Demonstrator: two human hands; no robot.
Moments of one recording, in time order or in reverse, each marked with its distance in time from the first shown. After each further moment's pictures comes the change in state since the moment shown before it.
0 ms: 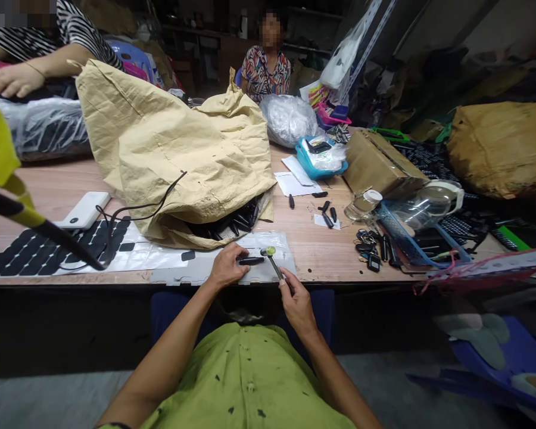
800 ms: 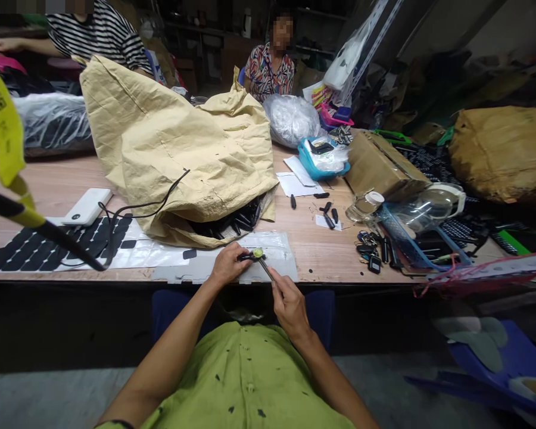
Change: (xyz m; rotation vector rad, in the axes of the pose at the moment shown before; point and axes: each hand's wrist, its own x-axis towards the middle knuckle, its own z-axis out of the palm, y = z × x) left_hand 0.004 -0.015 0.011 -0.066 0.040 0.045; right_hand -0.007 -0.016 0.009 -0.334 -0.048 -0.402
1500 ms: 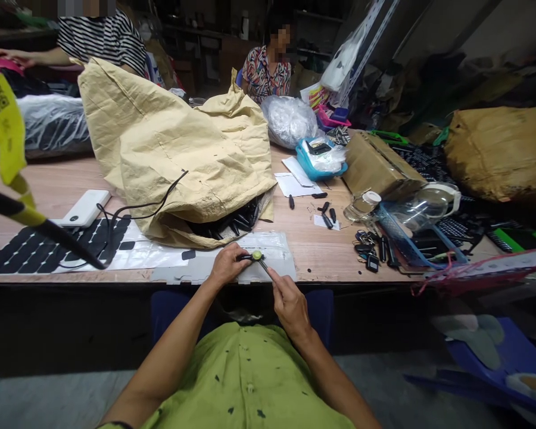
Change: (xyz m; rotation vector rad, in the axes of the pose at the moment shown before) left_hand 0.003 0.000 0.001 -0.021 0.002 -0.022; right_hand -0.002 0.006 -0.003 -0.136 0.016 -0.034
